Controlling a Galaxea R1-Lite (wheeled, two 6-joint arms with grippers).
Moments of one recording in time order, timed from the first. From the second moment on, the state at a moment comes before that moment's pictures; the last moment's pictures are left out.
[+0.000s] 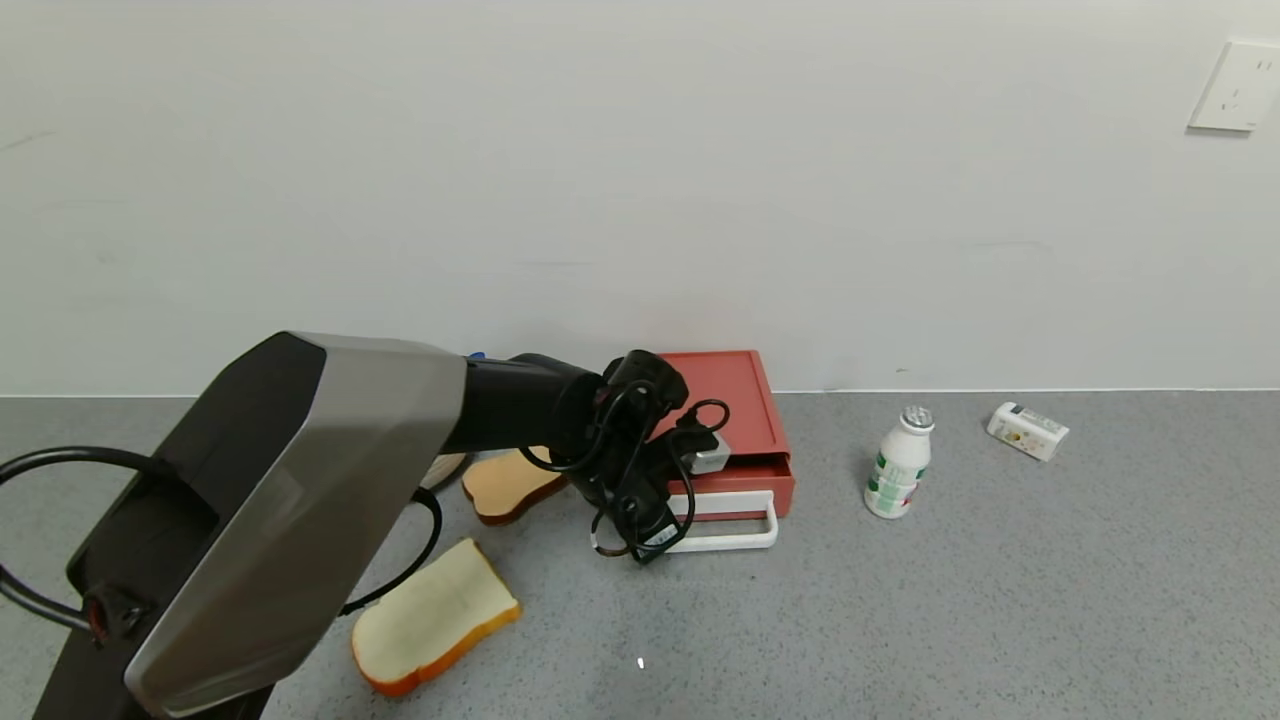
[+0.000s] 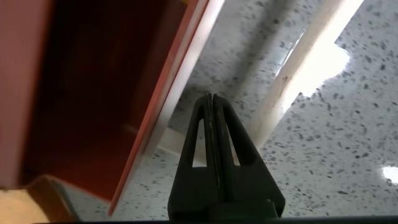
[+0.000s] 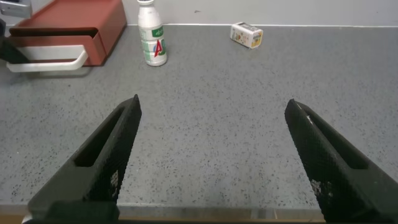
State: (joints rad) left arm -0.56 2.38 -1.85 0.60 -0.05 0.52; right arm 0.01 0.00 0.00 -0.01 0.00 0.03
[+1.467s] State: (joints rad) left arm -0.71 2.13 -1.36 0.49 -0.08 0.45; right arm 0.01 0.00 0.00 -0.01 0.00 0.03
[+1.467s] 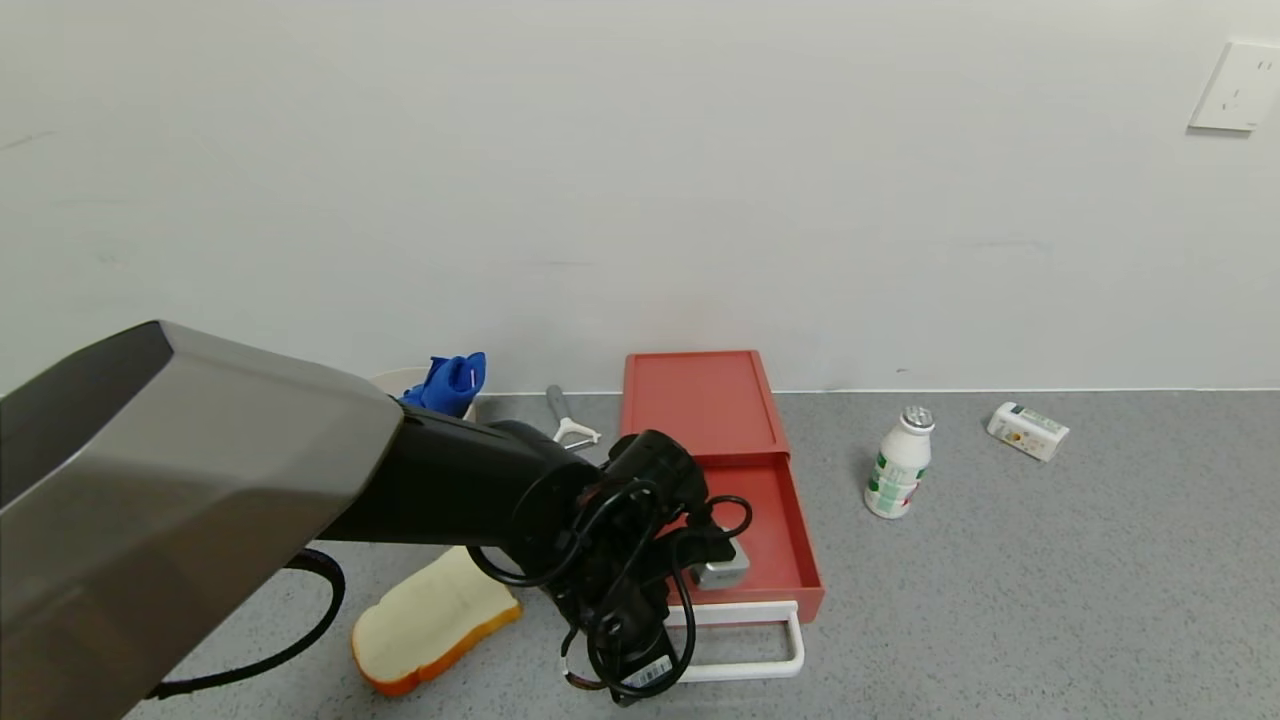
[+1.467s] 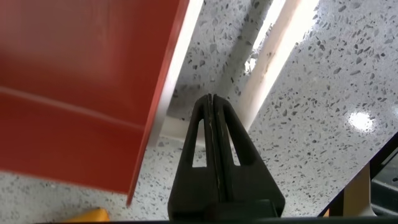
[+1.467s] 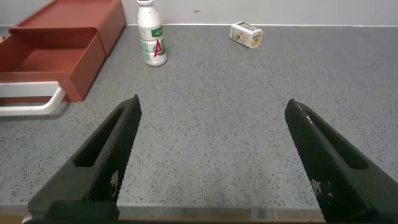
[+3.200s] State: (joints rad) left arm -0.66 1.62 -1.30 0.57 0.07 -0.13; right arm 0.01 0.00 0.00 -0.01 0.00 0.03
